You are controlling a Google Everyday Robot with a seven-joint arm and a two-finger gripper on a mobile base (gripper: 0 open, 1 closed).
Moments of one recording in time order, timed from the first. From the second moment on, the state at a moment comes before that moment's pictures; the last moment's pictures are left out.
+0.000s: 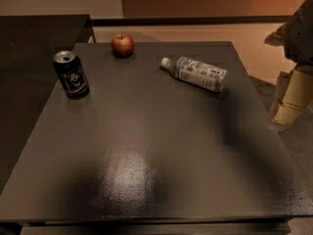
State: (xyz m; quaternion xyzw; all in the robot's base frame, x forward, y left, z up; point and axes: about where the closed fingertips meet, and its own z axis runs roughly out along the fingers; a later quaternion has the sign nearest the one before) arm 0.438 -0.217 0.976 -0.60 0.78 -0.03 0.16
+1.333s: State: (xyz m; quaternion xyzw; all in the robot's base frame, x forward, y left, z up) arm 0.495 -0.178 0.970 -0.60 0.78 0.00 0.17
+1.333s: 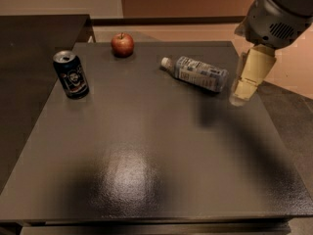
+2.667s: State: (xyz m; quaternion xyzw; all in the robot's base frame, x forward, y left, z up) arm 0.623 -0.152 0.892 -0.52 0.83 0.02 0.20
